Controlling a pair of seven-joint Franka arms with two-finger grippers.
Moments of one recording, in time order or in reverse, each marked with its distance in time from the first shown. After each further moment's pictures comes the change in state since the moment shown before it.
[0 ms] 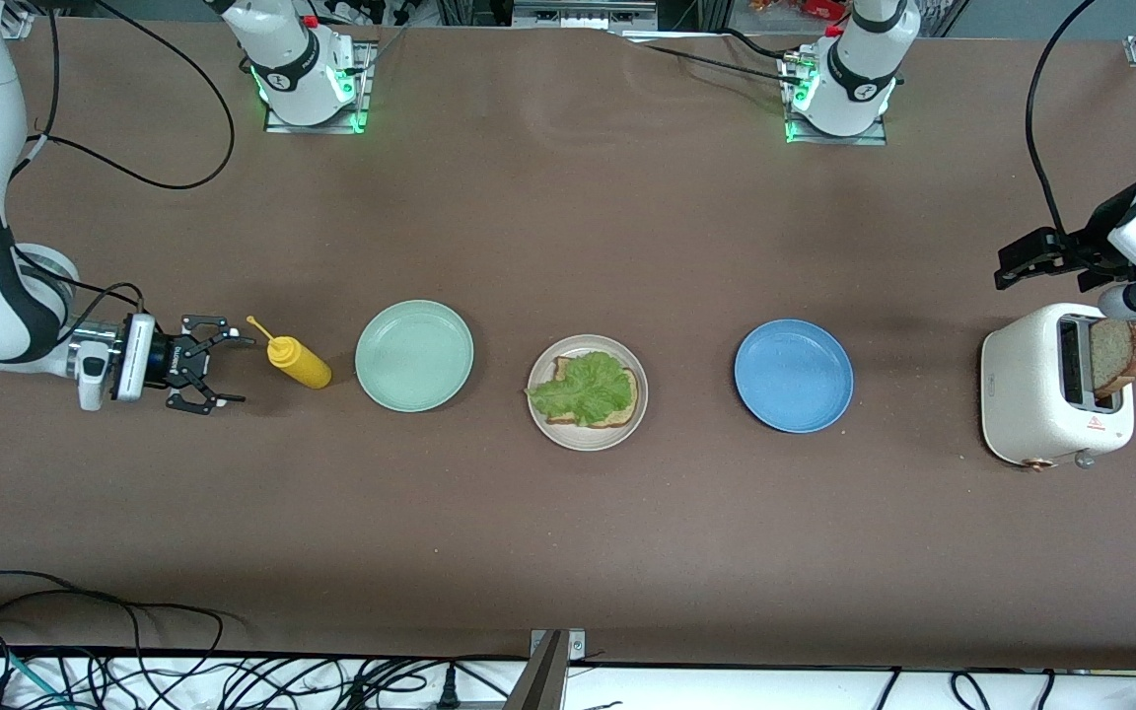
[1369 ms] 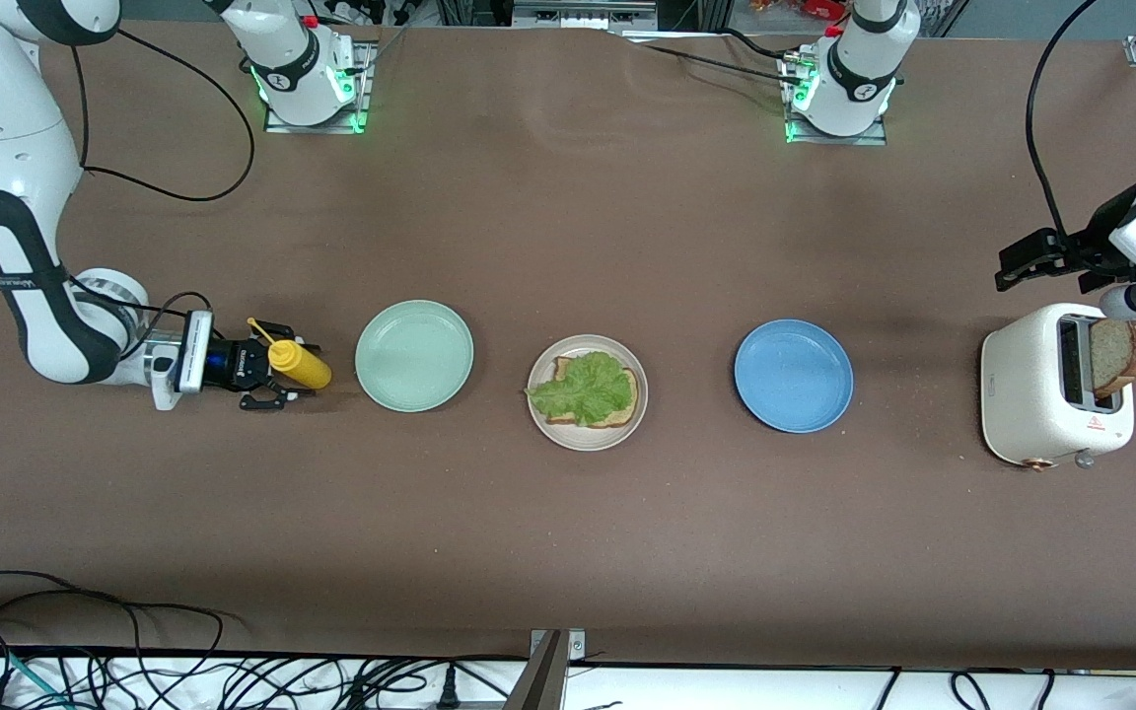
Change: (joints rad) left arm 0.000 0.000 0.000 0.000 0.000 0.006 0.000; right arm 0.030 0.109 0.069 -0.001 0.193 -0.081 -0.246
